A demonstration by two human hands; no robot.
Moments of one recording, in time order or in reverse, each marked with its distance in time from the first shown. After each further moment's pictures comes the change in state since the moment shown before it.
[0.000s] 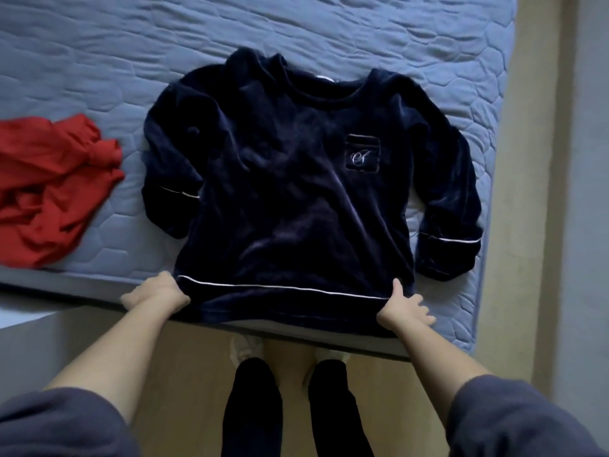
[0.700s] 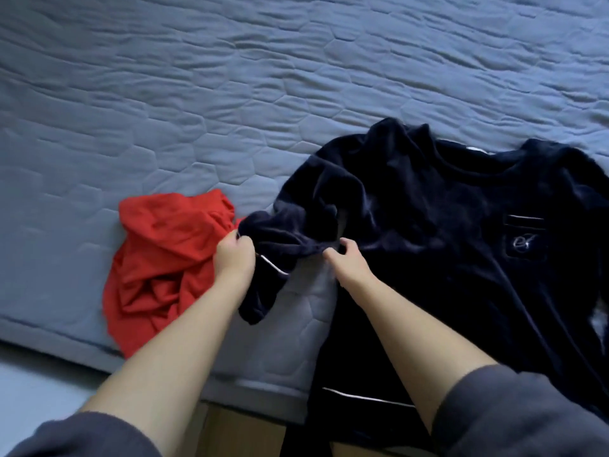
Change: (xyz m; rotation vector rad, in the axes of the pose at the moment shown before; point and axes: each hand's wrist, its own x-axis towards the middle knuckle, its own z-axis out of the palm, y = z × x) left_hand 0.206 -0.038 -0.173 -1.124 0.328 0.258; right_hand -0.099 -0.435 -0.043 0.853 -0.141 -0.570
